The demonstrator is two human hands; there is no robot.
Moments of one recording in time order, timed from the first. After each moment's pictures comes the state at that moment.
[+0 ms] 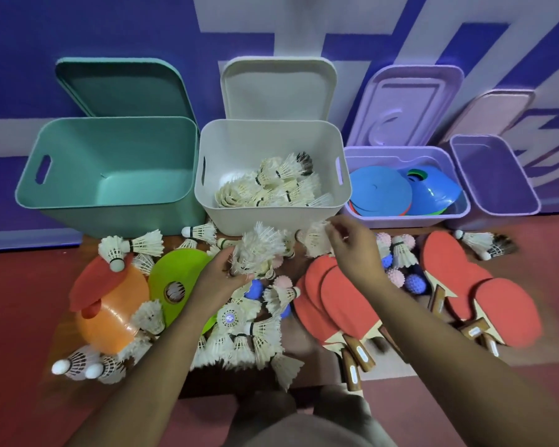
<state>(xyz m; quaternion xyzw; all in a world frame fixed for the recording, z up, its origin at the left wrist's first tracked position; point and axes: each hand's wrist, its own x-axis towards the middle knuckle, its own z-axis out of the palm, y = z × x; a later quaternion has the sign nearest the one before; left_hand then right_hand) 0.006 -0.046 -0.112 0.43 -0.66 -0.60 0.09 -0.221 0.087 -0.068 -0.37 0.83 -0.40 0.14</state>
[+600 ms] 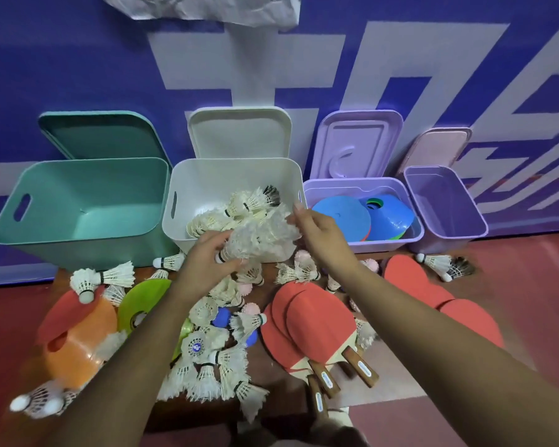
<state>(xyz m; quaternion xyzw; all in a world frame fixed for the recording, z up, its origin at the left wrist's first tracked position) -0.070 -0.054 -0.042 0.34 -0.80 -0.48 0.15 -0.257 0.083 0.017 -0.32 0.77 -0.46 0.30</state>
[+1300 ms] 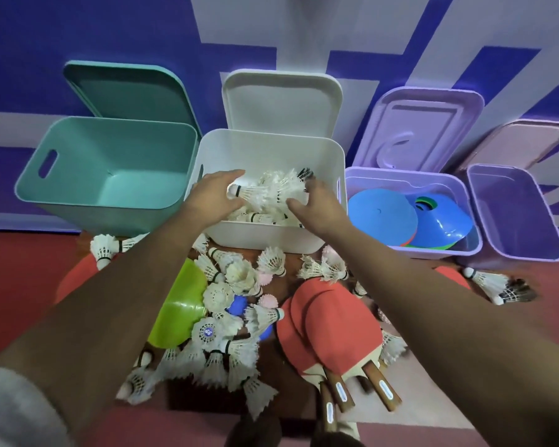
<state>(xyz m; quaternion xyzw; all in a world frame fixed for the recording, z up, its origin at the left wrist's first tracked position) -0.108 -0.161 -0.055 0.41 -0.87 -0.27 0.04 -0.286 -0.020 -0.050 -0.43 0.84 -0.24 0.24</state>
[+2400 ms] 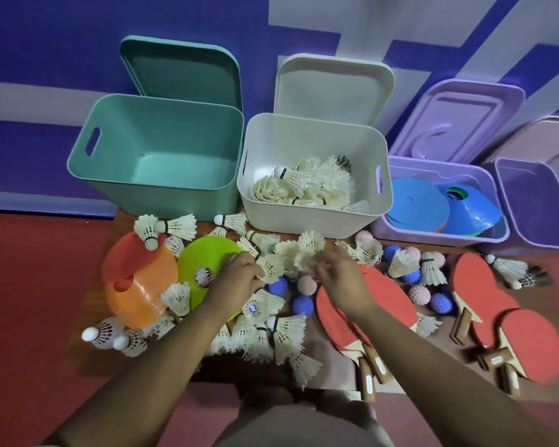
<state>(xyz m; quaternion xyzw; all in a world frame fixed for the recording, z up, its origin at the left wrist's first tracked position) 0.037 -0.064 -0.156 0.32 -0.91 -0.27 0.05 -0.163 0.068 -0.117 -0.46 0.79 -0.31 0.26</state>
